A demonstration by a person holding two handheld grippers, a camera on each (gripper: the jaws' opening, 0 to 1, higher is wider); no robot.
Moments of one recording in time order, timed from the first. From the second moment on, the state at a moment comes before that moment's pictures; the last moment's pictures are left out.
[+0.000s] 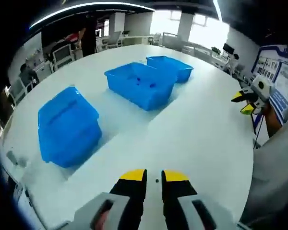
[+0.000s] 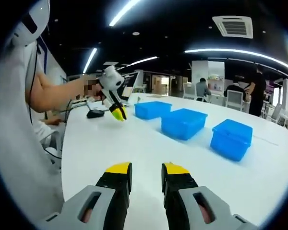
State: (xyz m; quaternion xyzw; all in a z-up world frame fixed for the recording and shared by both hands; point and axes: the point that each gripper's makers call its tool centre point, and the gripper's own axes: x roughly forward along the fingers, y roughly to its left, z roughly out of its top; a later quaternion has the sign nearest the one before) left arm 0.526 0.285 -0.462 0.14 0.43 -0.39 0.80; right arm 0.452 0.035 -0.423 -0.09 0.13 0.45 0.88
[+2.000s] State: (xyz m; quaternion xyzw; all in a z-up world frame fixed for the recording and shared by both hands) left arm 0.662 0.352 -0.367 -0.24 0.11 -0.19 0.95; right arm 0.453 0.022 -0.417 -0.08 0.12 0.43 0.89
